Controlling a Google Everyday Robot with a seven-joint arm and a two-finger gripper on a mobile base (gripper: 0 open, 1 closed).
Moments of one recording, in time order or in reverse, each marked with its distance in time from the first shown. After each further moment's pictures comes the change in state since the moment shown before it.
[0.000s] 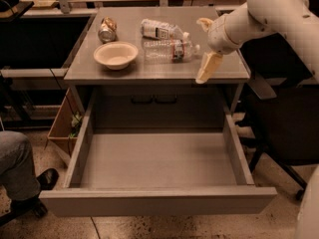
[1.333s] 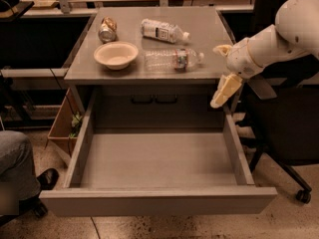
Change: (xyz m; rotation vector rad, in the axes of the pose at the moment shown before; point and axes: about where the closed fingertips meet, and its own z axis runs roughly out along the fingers) arm 0.038 0.083 -0.032 -0.156 -0.036 0.214
